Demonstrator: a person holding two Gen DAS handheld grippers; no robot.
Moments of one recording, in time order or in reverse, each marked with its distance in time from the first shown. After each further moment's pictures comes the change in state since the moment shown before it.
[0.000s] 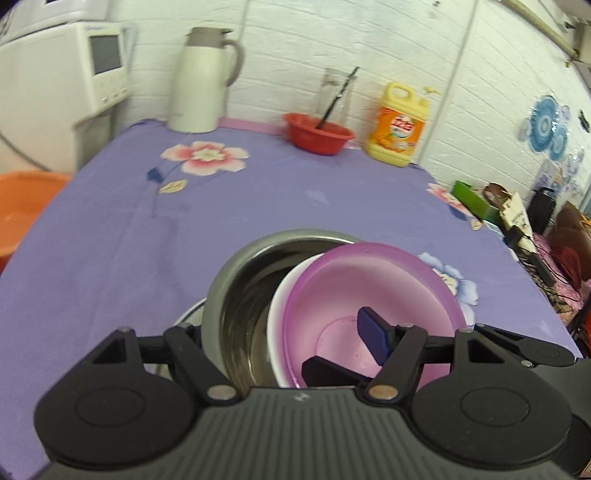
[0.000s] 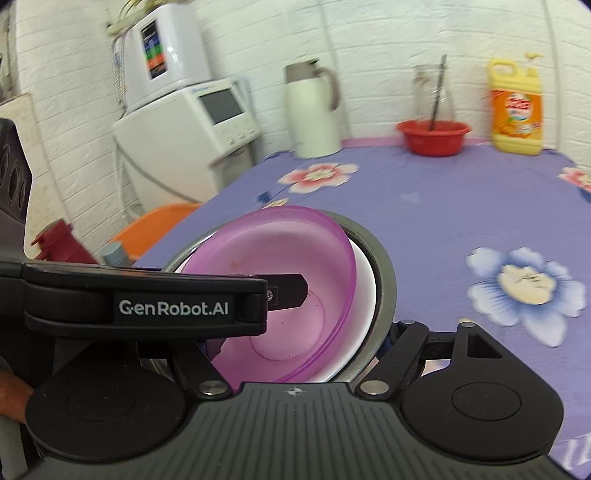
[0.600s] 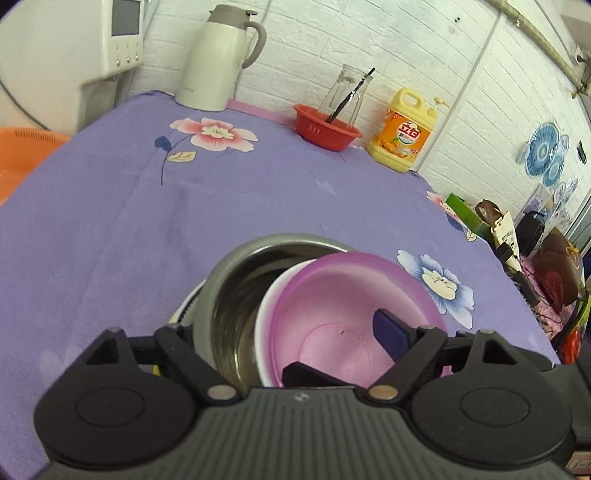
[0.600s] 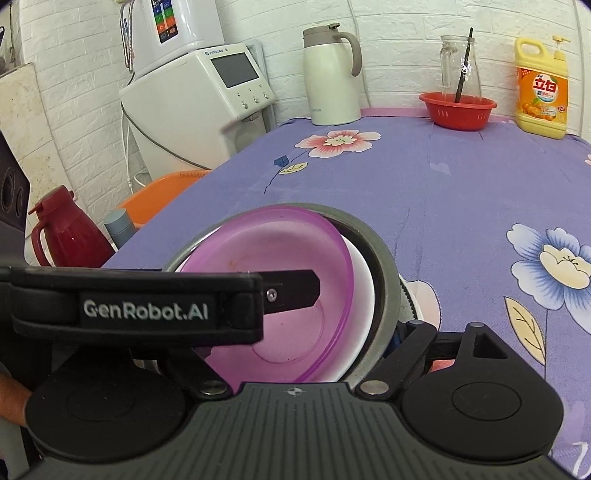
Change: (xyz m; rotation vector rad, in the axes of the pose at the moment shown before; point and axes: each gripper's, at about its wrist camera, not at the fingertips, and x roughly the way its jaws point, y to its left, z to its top) left arm 0.010 0.029 -0.015 -0.106 0.005 -0.085; right arm 0.024 0.013 -0.008 -0.024 0.078 0.009
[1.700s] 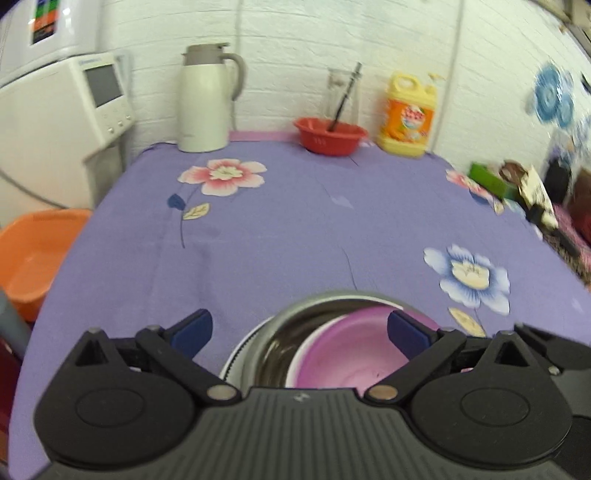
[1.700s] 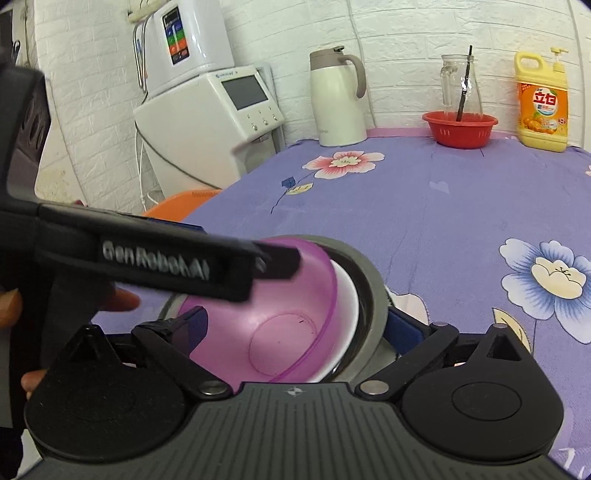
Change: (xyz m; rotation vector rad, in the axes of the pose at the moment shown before) left arm -0.012 -0.024 0.033 0.214 -0.015 0.159; right arm -0.021 -0.015 -0.002 0.000 -0.076 0.047
